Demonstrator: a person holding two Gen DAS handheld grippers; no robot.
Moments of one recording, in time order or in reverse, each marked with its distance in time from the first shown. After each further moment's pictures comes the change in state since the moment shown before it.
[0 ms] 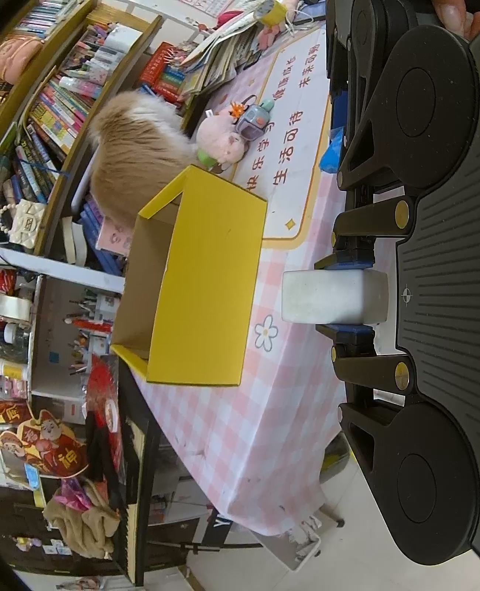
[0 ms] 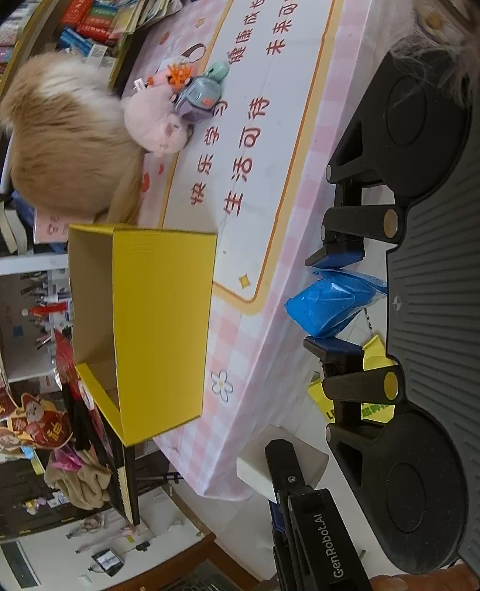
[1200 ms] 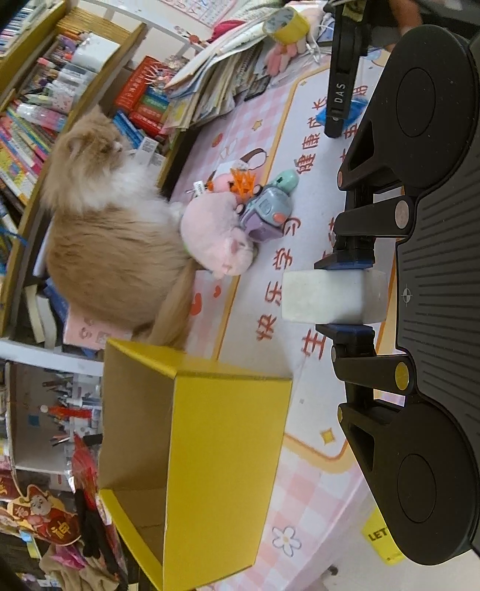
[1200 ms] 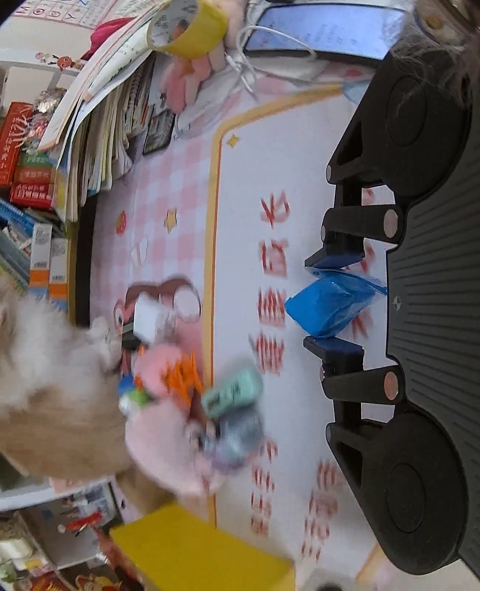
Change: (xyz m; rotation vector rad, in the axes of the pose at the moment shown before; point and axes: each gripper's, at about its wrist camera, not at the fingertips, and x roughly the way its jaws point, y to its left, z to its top) left arm 0.103 -0.184 0.030 -0.014 0.054 -0.040; right arm 0.020 -0.290 0.032 0.231 0.015 -0.275
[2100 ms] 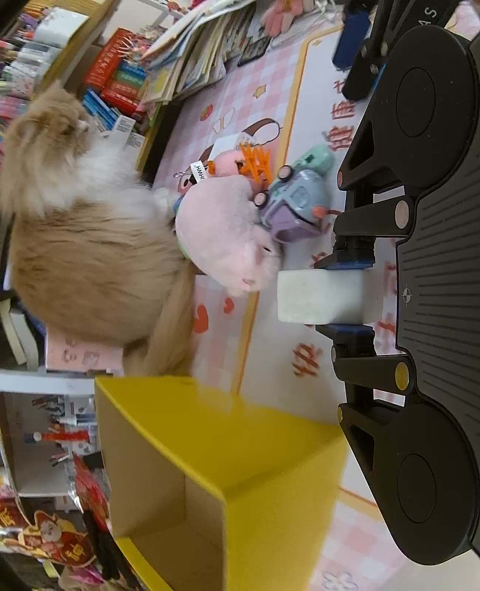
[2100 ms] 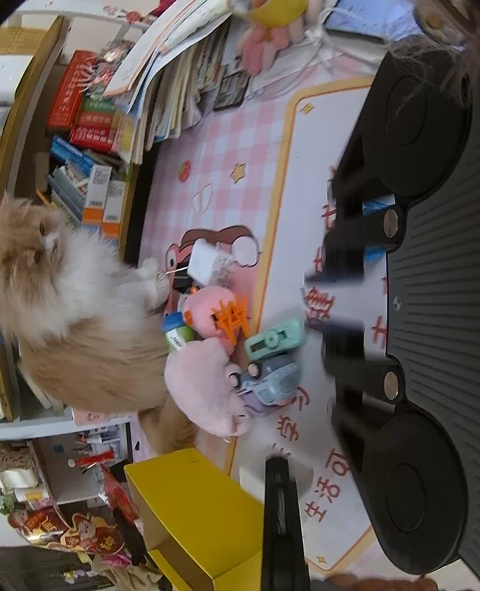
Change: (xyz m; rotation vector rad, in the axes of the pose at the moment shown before) left arm 0.074 -0.041 0.030 0.058 0.057 0.087; right arm -0.015 0.007 0.012 -0.153 -0.126 0.106
